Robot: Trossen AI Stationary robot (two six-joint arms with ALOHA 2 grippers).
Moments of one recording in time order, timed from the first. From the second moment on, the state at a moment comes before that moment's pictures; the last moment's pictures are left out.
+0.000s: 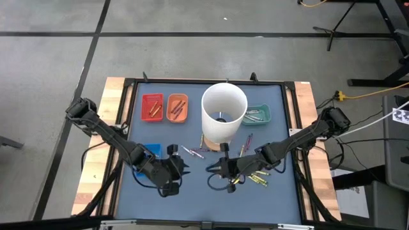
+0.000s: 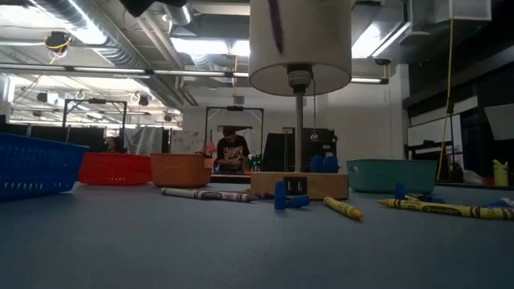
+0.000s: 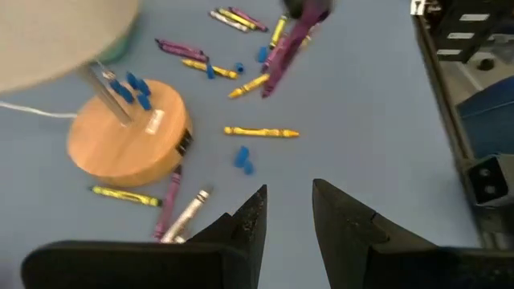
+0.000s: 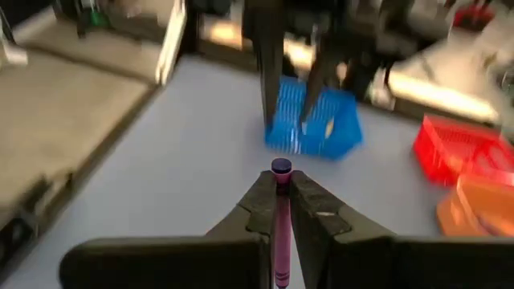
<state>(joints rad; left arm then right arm) -0.59 1.49 1.10 -0.38 -0.54 -0.47 0.48 1.60 1.09 0.12 0.32 -0.08</state>
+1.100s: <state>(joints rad) -0.55 1.49 1.10 -0.09 -0.59 -0.16 0.48 1.60 1.09 0.44 0.36 -0.24</state>
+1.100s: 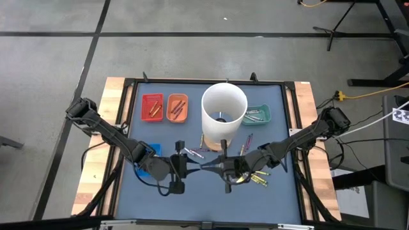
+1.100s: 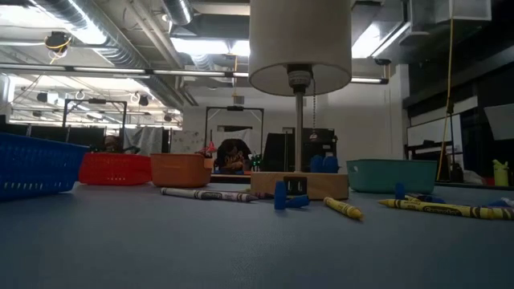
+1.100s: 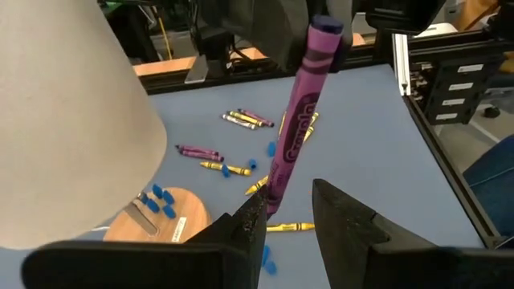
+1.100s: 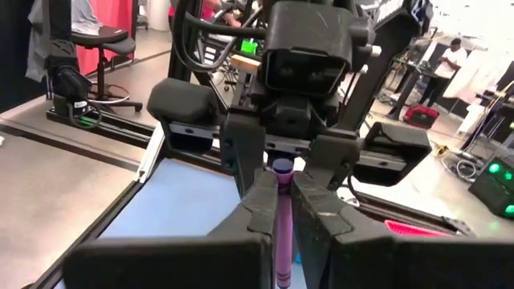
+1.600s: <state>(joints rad) -0.53 1.49 1.10 -0.05 -0.59 -0.15 0.48 1.60 1.09 0.50 0.36 -0.27</state>
